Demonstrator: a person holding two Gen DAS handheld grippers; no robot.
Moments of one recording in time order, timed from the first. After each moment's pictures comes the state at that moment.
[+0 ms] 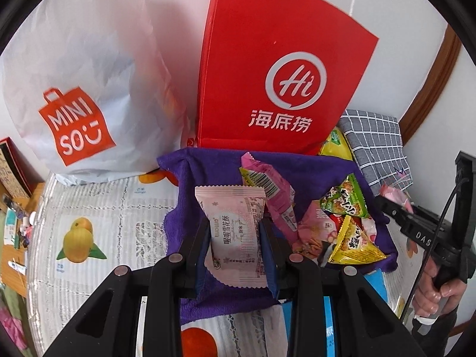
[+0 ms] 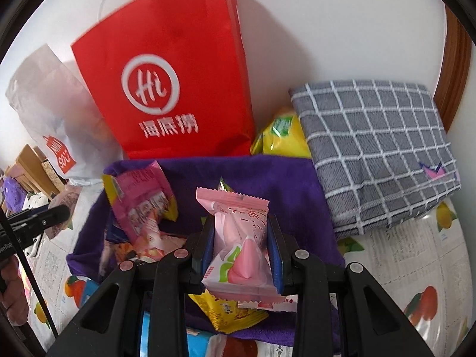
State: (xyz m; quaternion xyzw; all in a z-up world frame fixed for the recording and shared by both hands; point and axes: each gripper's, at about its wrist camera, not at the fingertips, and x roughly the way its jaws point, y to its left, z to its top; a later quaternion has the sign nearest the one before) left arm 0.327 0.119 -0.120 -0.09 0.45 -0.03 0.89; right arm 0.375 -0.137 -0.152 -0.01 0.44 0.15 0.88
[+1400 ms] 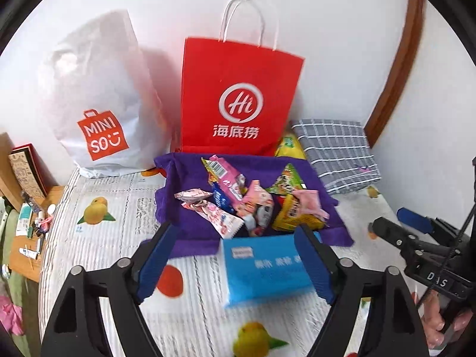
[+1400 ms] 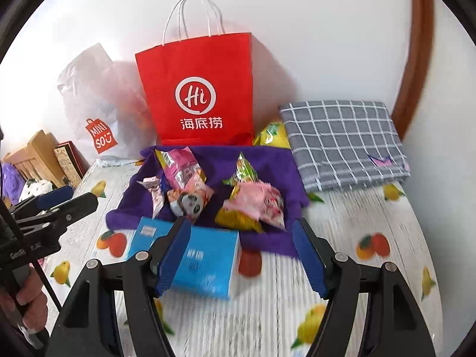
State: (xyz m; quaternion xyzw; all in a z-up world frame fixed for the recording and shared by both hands) left arm 0.201 0.065 -0.050 -0.07 0.38 -0.03 0.92; right arm 0.223 -0.149 -0.064 -0.04 0.41 0.12 0.90
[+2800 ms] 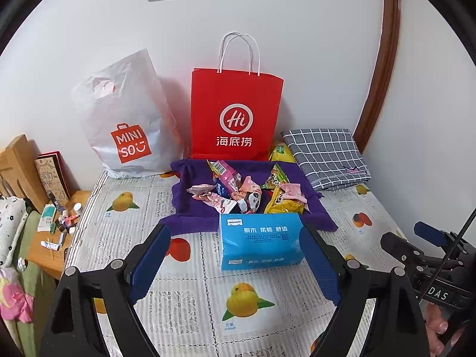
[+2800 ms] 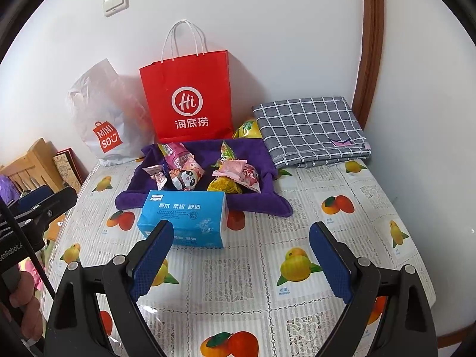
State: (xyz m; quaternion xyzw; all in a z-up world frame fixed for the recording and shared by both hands) left arm 0.103 0.041 -0.014 -0.05 0.34 0.00 0.94; right arm 0.119 -0.179 -0.034 -0.02 0.39 0.07 0.92
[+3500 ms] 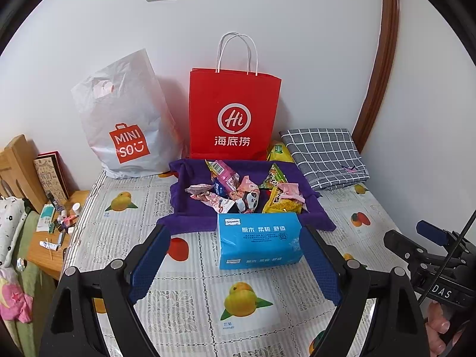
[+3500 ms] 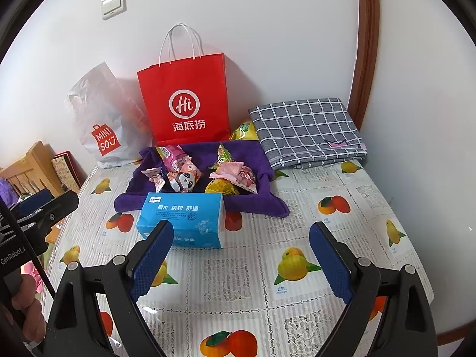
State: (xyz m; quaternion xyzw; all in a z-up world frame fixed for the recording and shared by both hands) left arm 0.102 0.041 -0.013 -0.05 0.34 0.00 0.94; right arm 0.115 -0.183 -0.031 -0.02 0.38 0.07 0.92
